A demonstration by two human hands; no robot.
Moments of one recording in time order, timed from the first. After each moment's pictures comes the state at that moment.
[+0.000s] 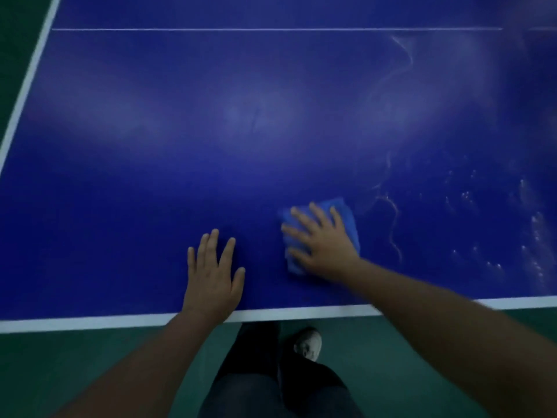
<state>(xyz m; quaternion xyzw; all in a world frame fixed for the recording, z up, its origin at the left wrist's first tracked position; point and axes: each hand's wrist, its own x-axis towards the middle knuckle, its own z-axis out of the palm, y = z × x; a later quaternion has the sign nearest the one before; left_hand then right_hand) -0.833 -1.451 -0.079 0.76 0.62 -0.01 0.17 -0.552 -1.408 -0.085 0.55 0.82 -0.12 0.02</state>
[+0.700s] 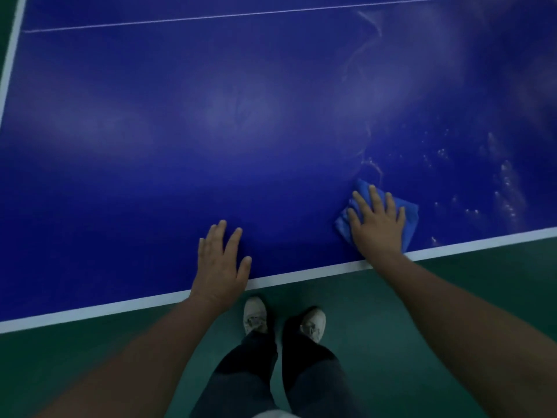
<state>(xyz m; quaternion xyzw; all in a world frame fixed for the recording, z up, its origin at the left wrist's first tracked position) -0.842 -1.480 -0.062 0.78 0.57 0.01 0.24 -0.501 -1.490 -0.066 0.84 0.52 -0.16 0.04</state>
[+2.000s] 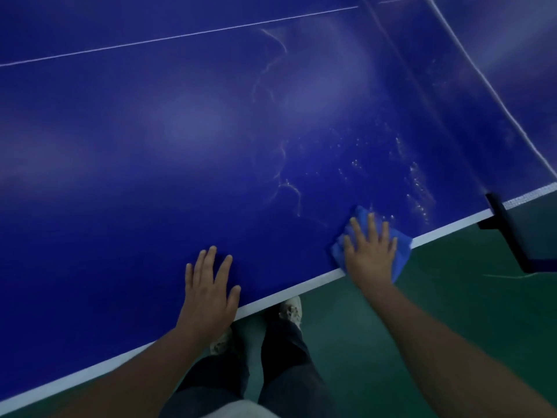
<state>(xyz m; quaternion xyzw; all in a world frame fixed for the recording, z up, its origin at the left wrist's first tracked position) -0.716 -1.476 -0.068 0.84 0.49 -0.04 0.23 -0.374 -1.557 -0.069 0.90 0.41 -0.17 0.04</state>
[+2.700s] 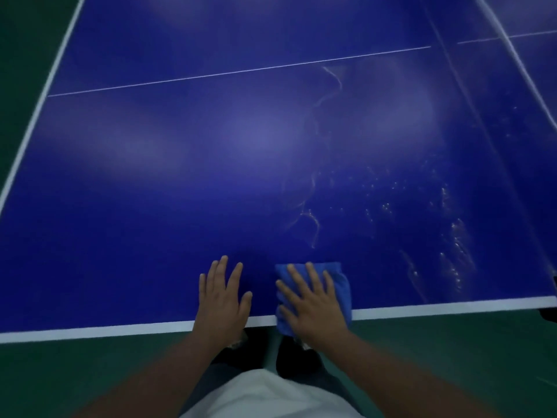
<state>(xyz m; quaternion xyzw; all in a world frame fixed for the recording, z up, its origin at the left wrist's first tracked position) -0.659 -1.499 -0.034 0.74 0.63 -0.06 0.20 -0.433 -1.541 -0.076 0.62 0.76 -0.19 0.05</state>
